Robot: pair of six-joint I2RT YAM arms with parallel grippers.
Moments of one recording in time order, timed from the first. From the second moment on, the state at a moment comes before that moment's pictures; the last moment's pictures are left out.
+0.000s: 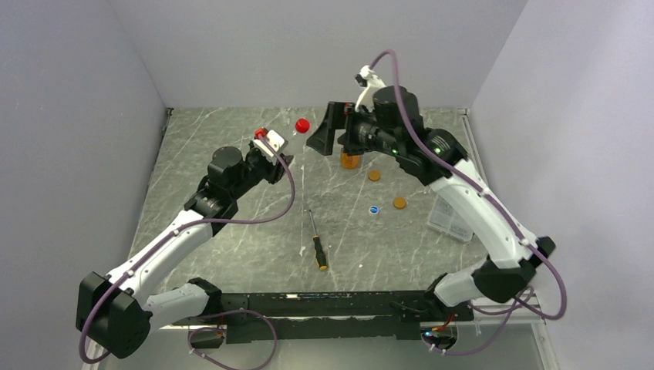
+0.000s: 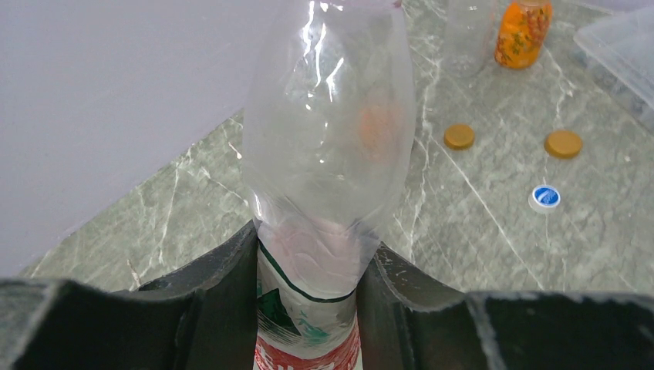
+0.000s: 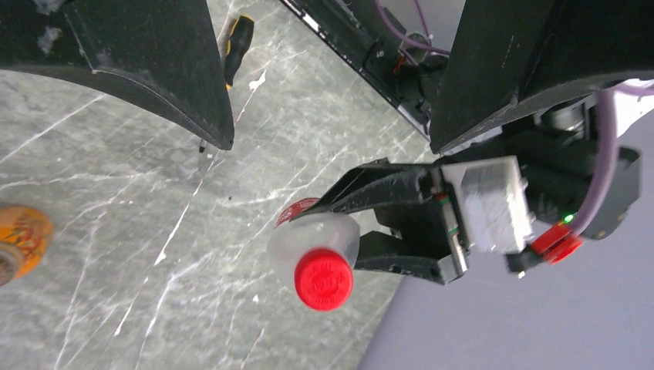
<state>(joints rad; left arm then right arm) -0.51 1.08 0.84 0.14 0.17 0.22 0.74 1.45 1.80 -0.74 -0.10 0.57</state>
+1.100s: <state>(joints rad) -0.25 1.88 0.83 1.17 0.08 0.01 0.73 1.07 1.21 -0.46 -0.02 0.49</state>
